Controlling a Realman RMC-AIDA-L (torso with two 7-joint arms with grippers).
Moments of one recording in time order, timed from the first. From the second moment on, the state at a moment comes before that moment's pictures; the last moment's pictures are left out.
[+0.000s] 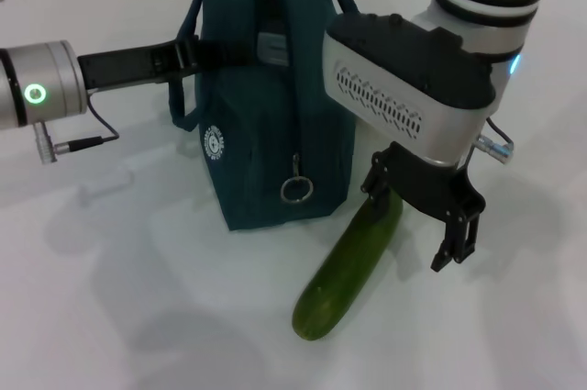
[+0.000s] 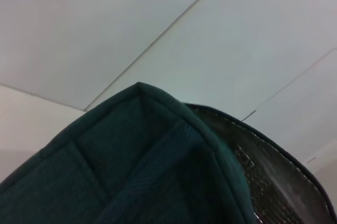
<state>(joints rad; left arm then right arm) -0.57 -2.08 0.64 0.71 1.94 1.43 -2.11 1.36 2.03 -1.72 -0.69 -2.21 -1.70 1.48</state>
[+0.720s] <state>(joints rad) -0.57 -2.08 0.64 0.71 1.94 1.43 -2.11 1.29 2.03 -1.79 -0.79 -2.20 -1.65 1.46</state>
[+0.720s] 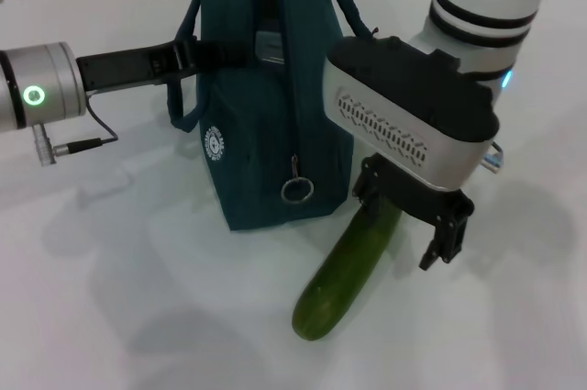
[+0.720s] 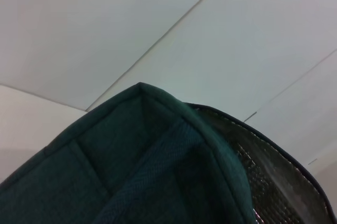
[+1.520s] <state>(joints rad) -0.58 -2.08 0.64 0.71 1.94 1.42 -2.08 1.32 2.03 -1.87 -0.74 -2.11 -1.54 1.56</state>
